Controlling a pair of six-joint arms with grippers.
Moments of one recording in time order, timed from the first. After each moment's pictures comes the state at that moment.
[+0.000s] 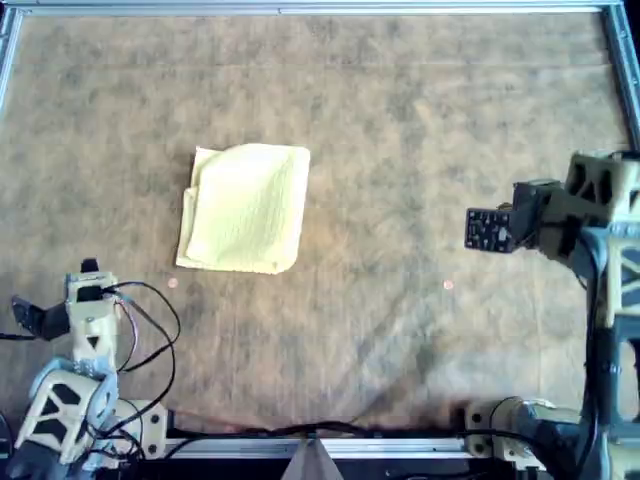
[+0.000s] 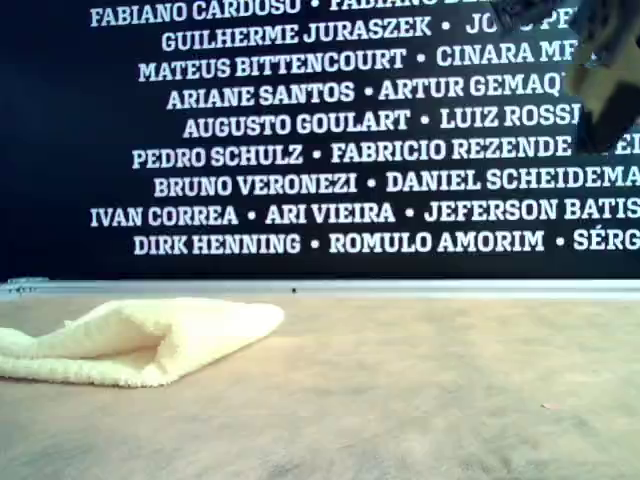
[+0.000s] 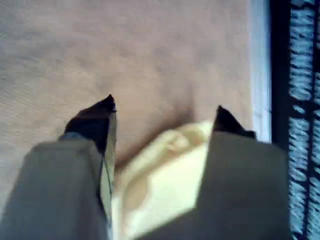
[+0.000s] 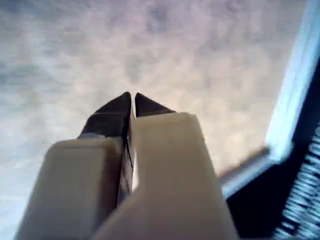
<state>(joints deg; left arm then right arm) -15.9 178.1 170.8 35.9 -33.1 1.8 -3.8 117.9 104.5 62.1 -13.5 -3.4</state>
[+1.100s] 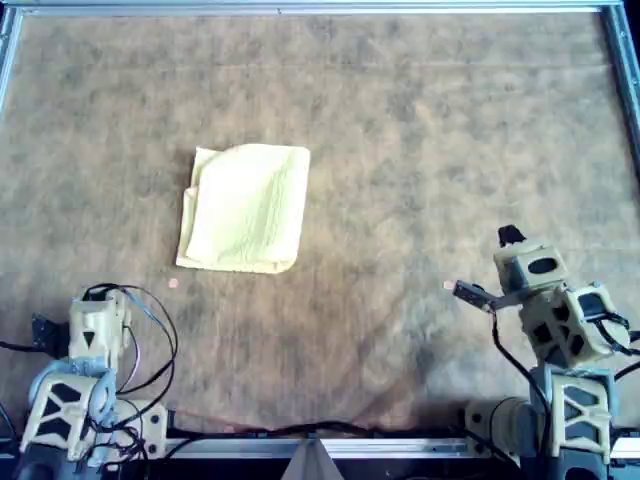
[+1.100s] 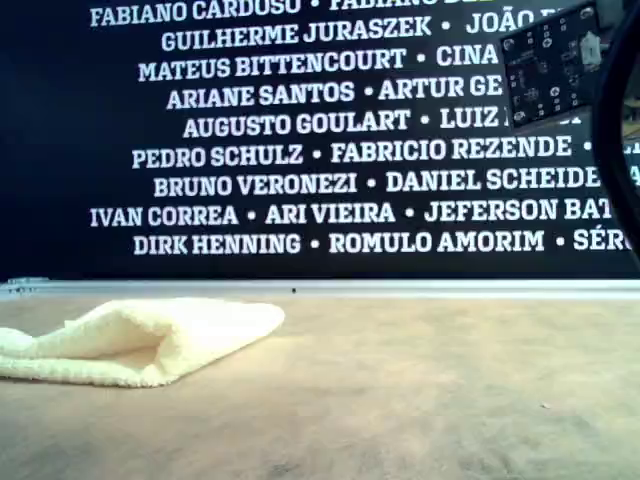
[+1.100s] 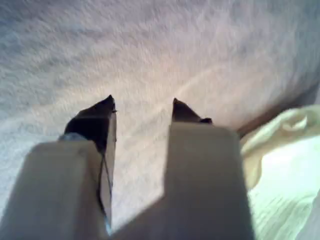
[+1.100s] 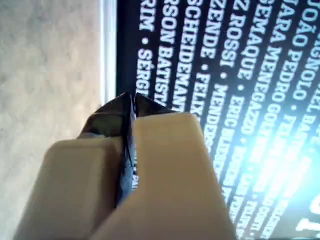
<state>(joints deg) -7.6 178.2 173.7 48.6 -17.1 2.4 -5.2 176.0 173.4 13.9 -13.3 -3.4</state>
